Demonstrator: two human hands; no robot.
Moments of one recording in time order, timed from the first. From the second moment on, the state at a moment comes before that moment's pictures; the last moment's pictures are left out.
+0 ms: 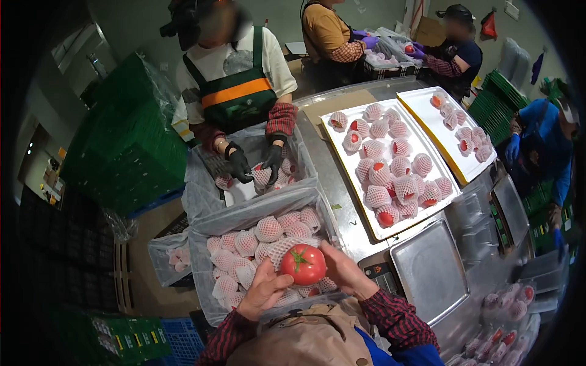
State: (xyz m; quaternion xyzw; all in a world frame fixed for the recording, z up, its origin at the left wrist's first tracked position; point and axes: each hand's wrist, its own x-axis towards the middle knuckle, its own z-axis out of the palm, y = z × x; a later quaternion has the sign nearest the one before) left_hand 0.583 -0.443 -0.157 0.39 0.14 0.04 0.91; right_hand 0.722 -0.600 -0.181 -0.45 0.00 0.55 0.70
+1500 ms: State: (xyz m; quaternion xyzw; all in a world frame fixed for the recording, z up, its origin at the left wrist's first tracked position) left_hand 0.635 -0.385 -0.281 0.90 0.26 0.20 0.29; right_hand 1.021 -0.767 -0.297 -0.95 -0.12 -0.22 0.20
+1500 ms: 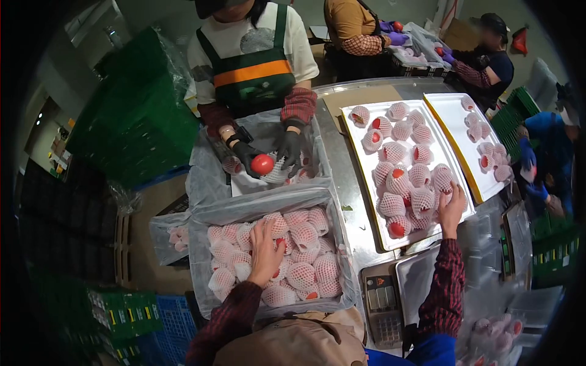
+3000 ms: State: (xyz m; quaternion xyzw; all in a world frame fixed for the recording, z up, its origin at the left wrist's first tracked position) left_hand 0.595 -0.427 -0.171 0.56 0.14 0.16 0.80; right_hand 0.738 -0.570 -0.182 -0.45 -0.23 0.44 0.74
